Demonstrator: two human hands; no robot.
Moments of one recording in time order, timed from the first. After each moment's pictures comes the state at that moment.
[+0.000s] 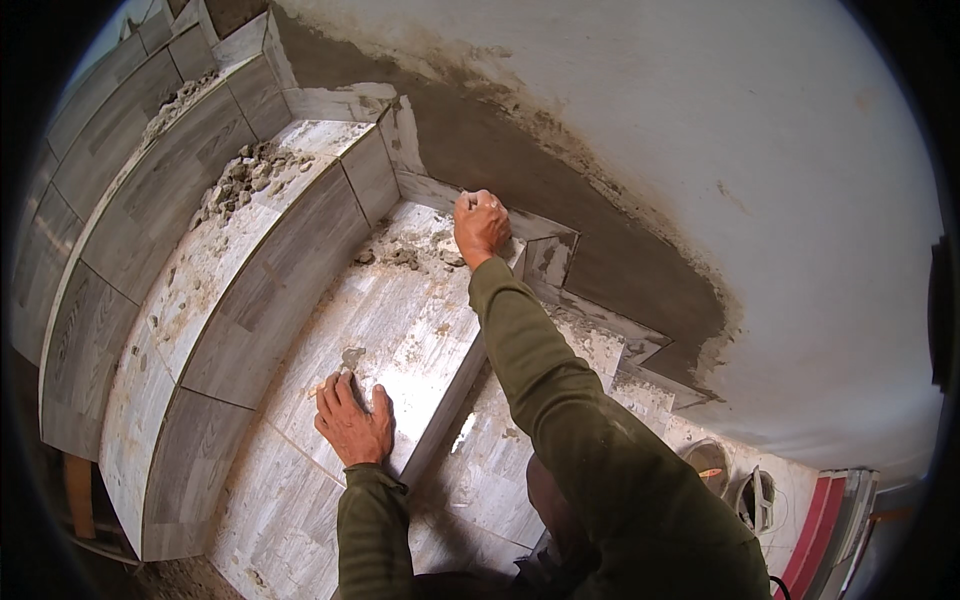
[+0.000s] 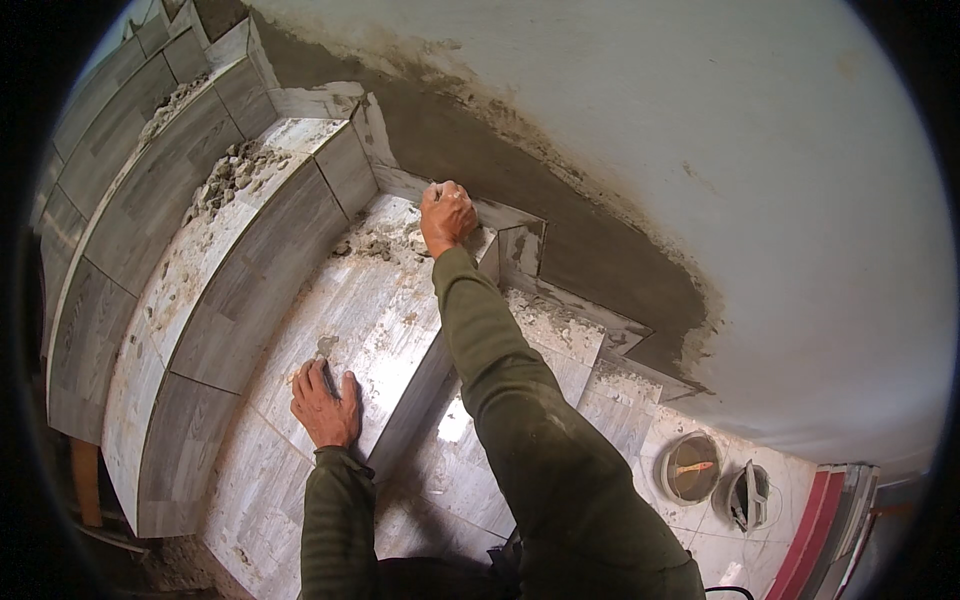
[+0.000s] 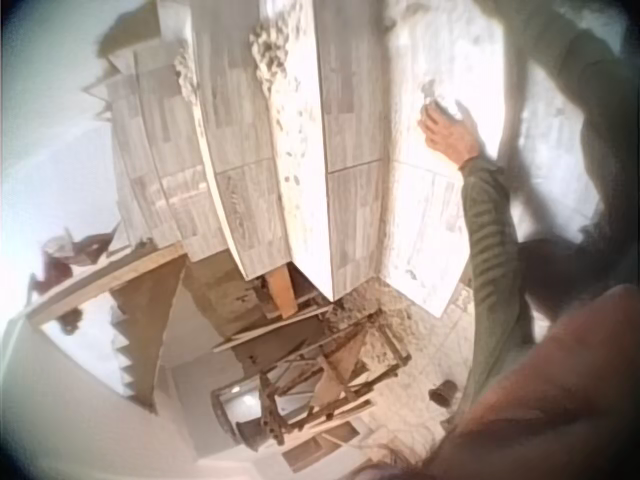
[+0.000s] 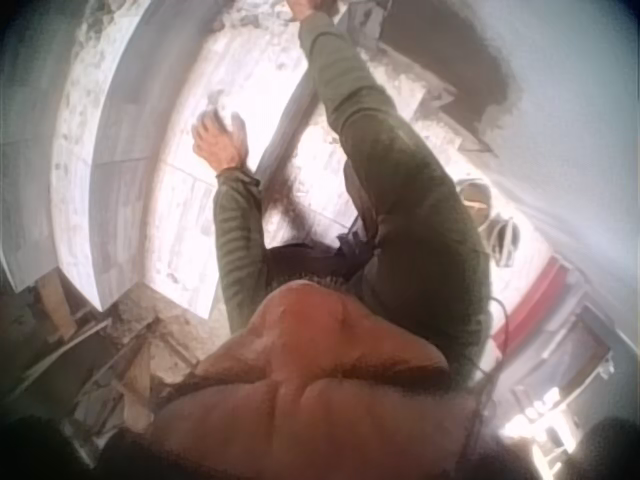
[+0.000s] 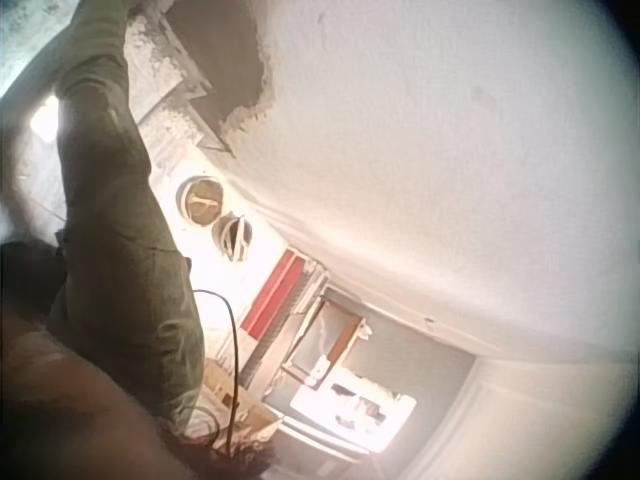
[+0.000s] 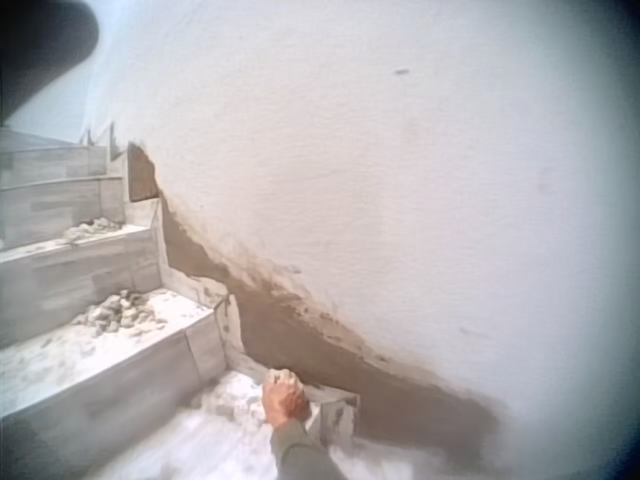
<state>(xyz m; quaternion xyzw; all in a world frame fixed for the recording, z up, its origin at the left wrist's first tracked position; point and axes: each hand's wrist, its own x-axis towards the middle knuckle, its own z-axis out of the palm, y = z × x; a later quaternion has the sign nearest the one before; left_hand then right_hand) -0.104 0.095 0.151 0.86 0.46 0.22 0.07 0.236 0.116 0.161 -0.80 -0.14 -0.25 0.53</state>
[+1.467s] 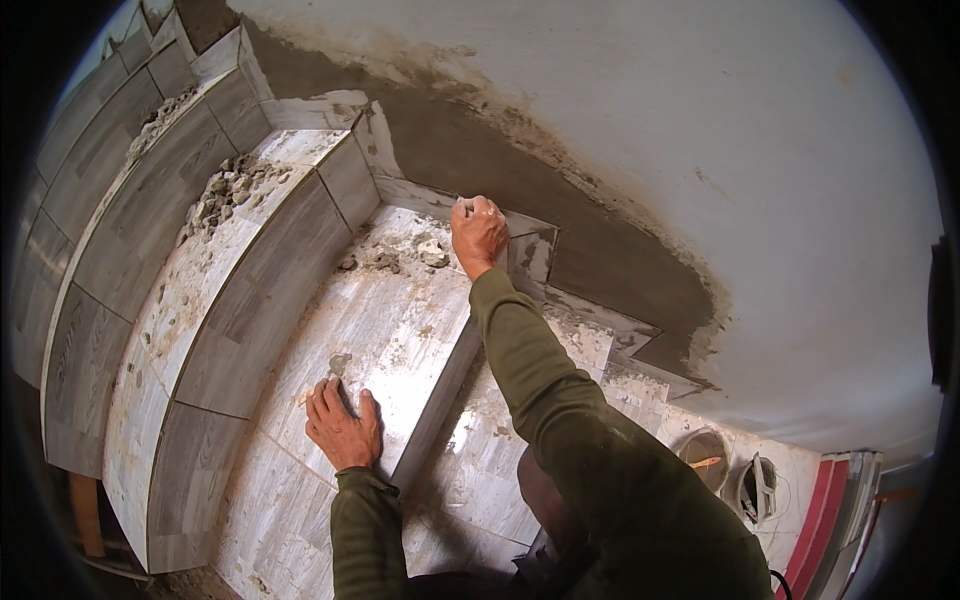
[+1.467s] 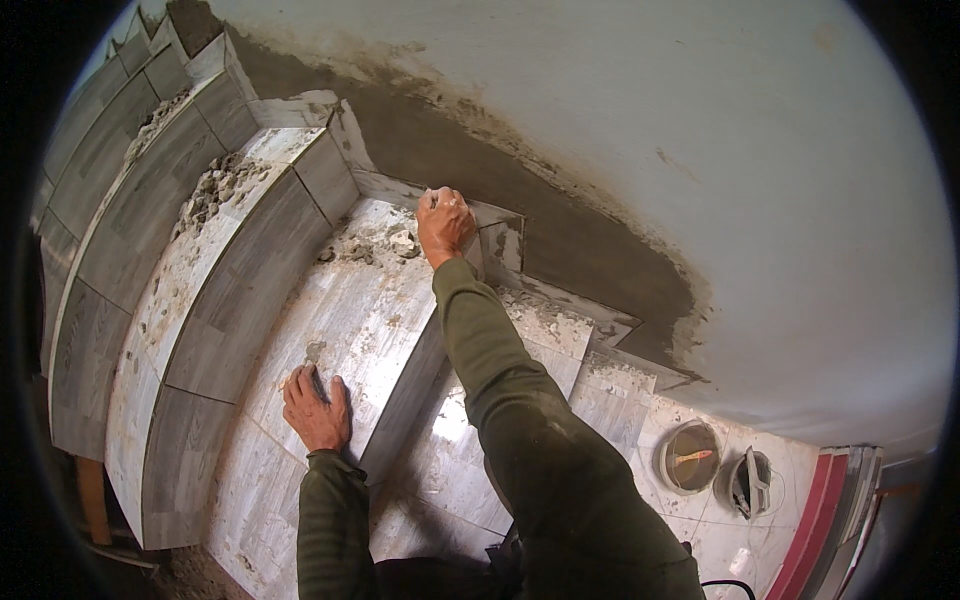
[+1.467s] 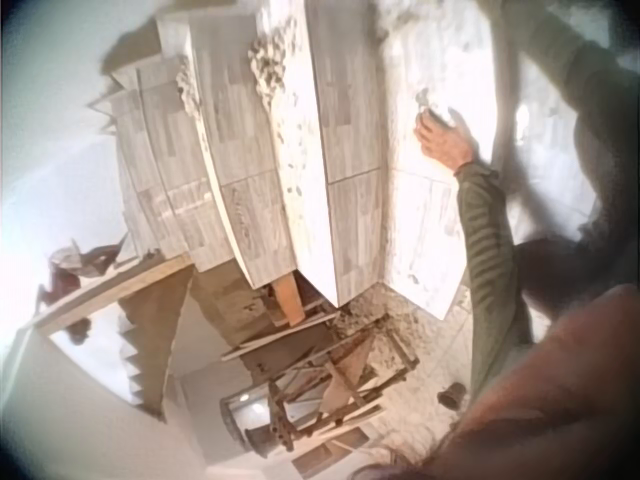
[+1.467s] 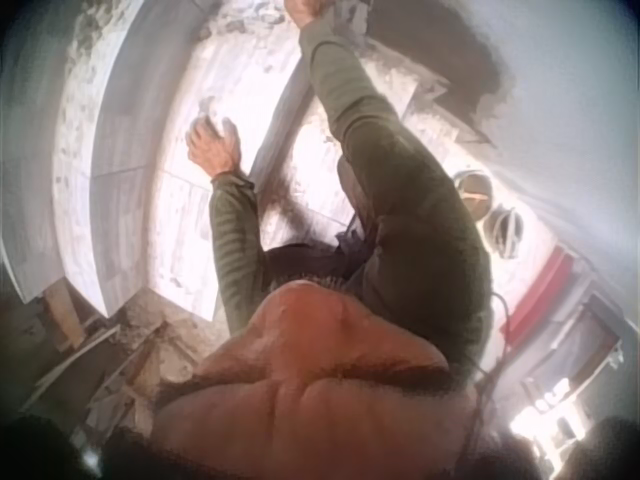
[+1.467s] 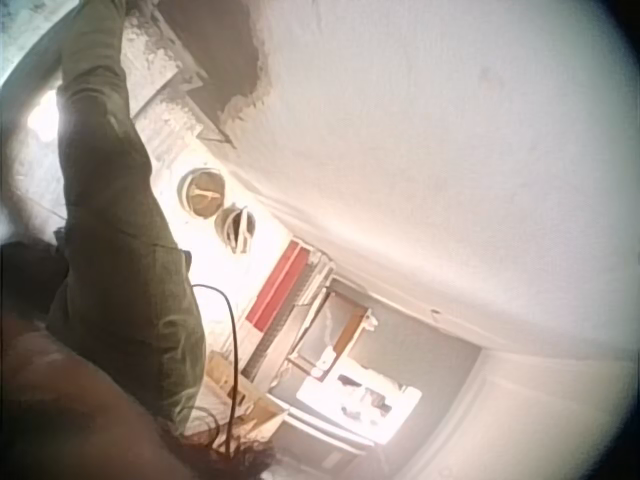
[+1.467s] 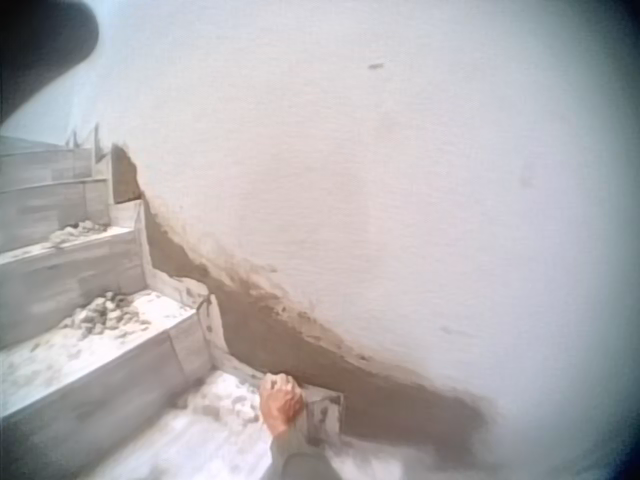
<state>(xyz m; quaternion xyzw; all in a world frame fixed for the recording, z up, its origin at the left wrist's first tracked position) -0.102 0.095 0.149 0.86 0.46 0.21 0.06 0.238 0.083 0.157 -0.80 -0.14 -0.26 0.52</state>
